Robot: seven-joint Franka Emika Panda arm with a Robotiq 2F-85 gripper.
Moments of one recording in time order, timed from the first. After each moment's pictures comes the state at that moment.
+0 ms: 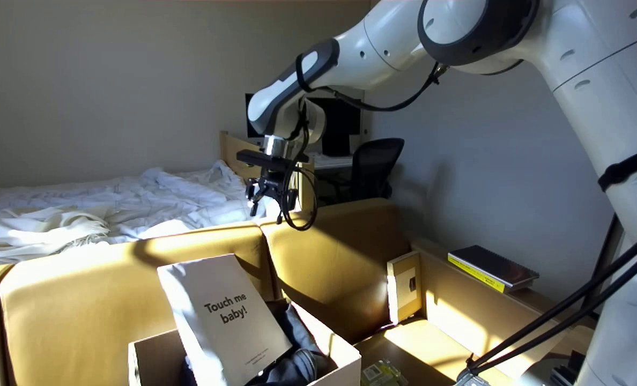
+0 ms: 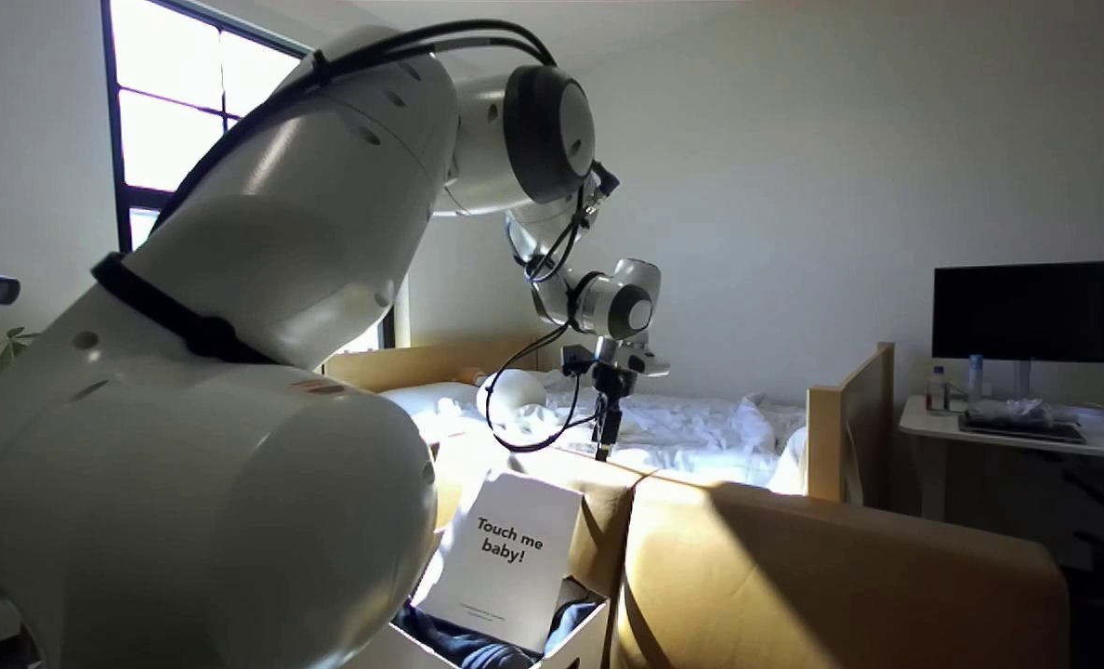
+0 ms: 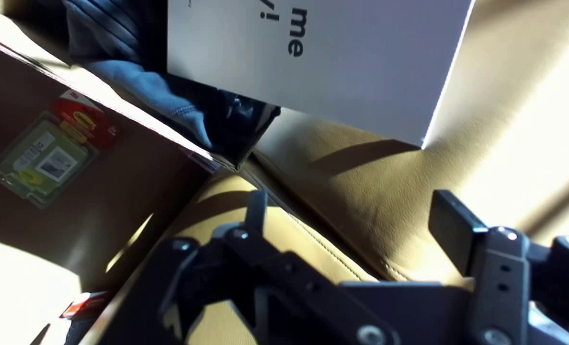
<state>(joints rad) 0.21 0.58 0.00 -1.55 0.30 2.15 0.98</state>
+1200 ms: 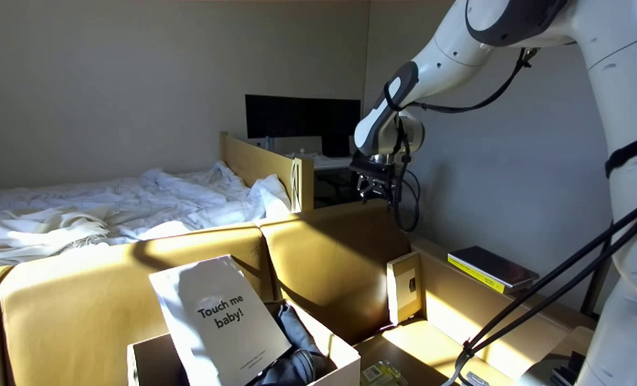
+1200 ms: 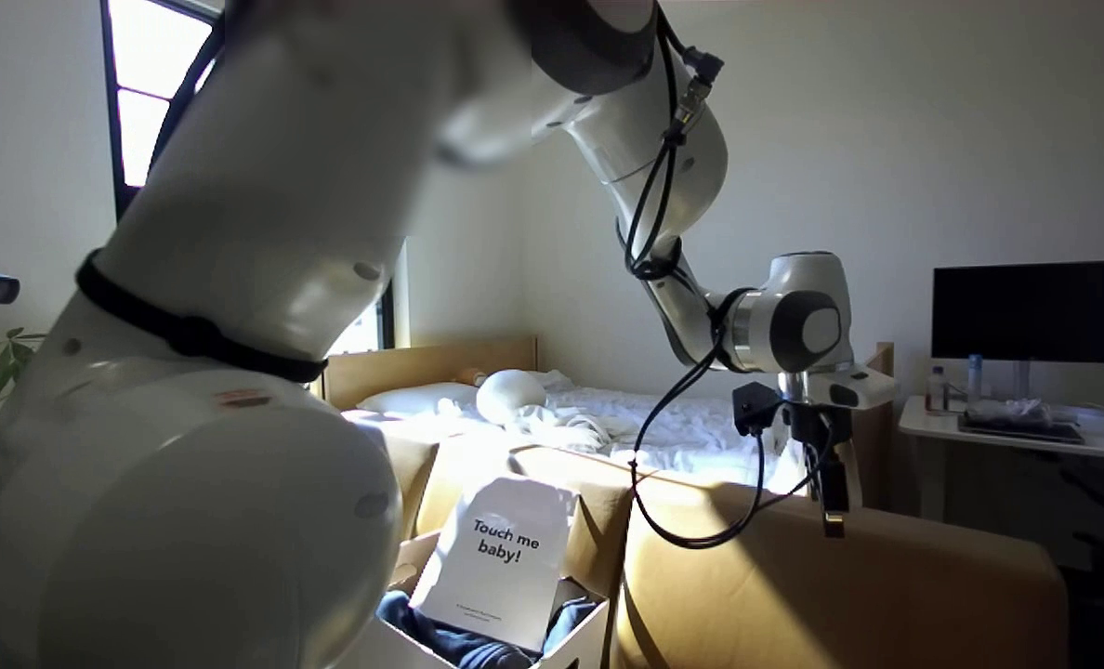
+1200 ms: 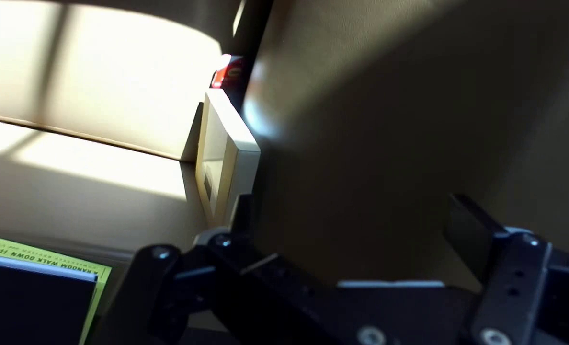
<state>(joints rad) -0.04 0.43 -0.22 -1.91 0.10 2.50 0.96</state>
